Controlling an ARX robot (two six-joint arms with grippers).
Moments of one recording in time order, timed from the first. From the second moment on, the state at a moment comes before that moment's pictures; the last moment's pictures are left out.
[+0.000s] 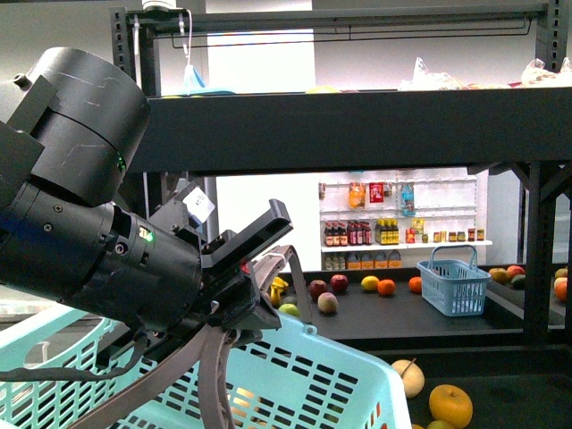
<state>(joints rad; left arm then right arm) -0.37 1.64 1.22 -0.11 0.37 -0.51 0.01 0.10 0.12 -0.02 0.00 0.01</state>
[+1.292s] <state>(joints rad) -0.37 1.64 1.22 -0.11 0.37 -0.51 0.00 0.01 0.02 0.00 0.00 0.00</state>
